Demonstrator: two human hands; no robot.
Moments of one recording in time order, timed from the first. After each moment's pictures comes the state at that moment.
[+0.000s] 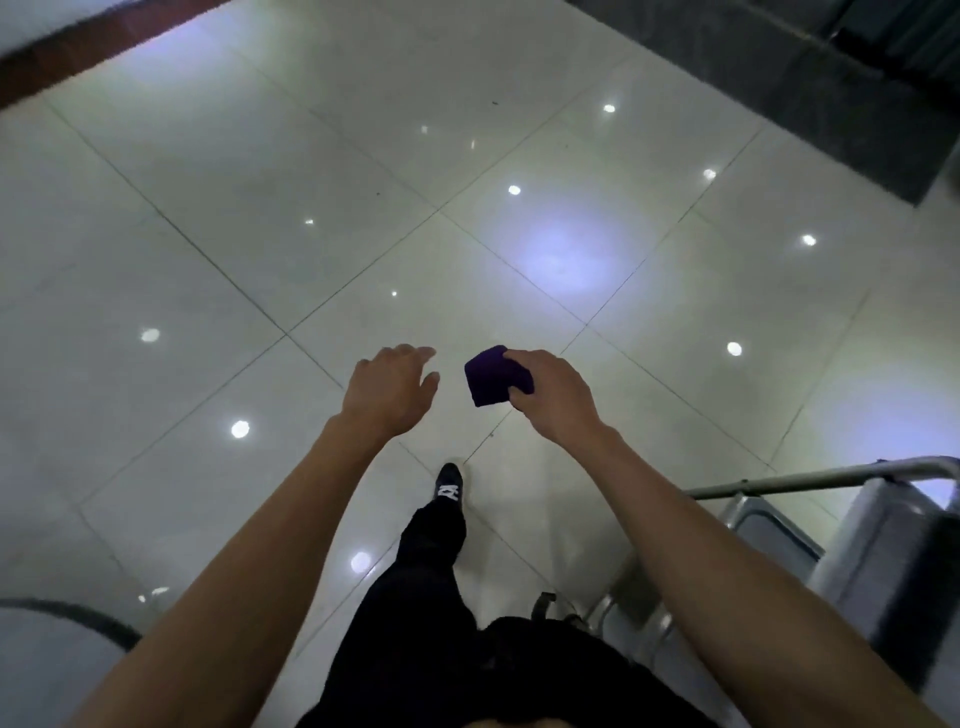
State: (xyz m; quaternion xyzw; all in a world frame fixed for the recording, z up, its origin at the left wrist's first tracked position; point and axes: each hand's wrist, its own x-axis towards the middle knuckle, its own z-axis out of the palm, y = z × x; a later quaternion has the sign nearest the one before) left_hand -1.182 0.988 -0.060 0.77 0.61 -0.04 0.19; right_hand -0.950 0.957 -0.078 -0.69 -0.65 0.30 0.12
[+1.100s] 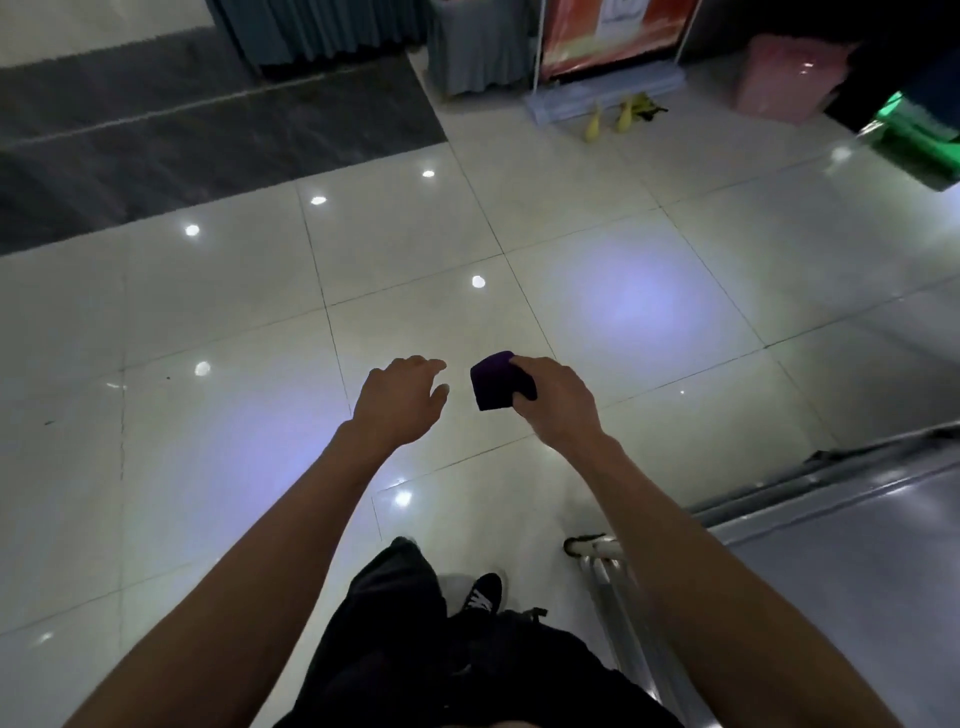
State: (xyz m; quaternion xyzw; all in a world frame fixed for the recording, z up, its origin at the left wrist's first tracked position) left_hand -0.467 1.243 -0.019 0.98 0.11 -0.14 0.11; right_hand -0.389 1.031 -0.047 -0.92 -0.20 0.16 0.28
